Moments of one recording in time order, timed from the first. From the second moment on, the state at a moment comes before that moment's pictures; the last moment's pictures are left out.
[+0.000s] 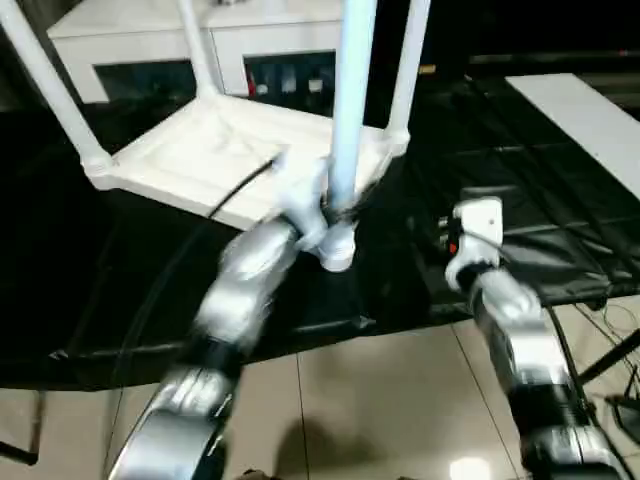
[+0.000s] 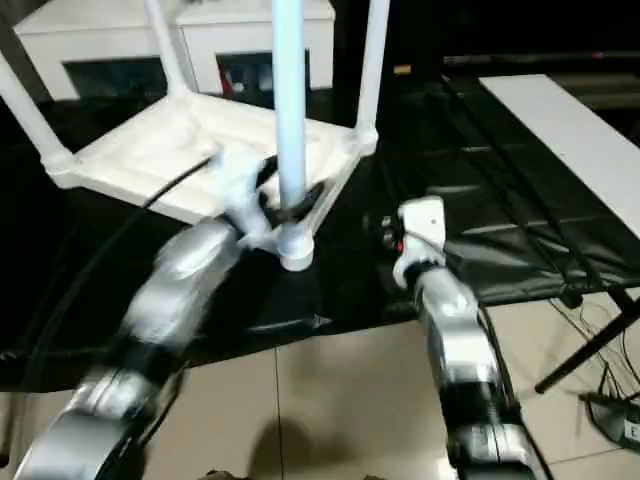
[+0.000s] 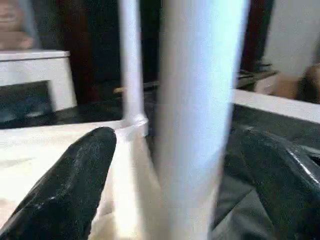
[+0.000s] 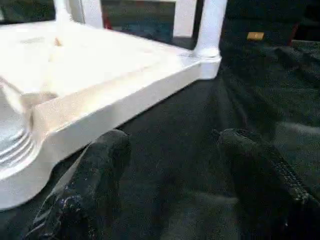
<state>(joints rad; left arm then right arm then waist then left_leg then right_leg) -0.53 0.09 -0.06 0.32 -0.20 0.02 -0.43 -0.37 -0.18 -0.03 0.33 0.07 0.10 0.25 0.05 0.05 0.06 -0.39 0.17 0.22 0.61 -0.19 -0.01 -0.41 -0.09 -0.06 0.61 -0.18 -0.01</state>
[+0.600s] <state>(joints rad) 0.00 0.09 0.12 -0.08 -0.08 0.12 -0.12 -0.18 -0.20 0.03 0.00 0.02 0.29 0.22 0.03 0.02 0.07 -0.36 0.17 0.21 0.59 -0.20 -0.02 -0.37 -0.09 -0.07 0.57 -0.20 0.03</state>
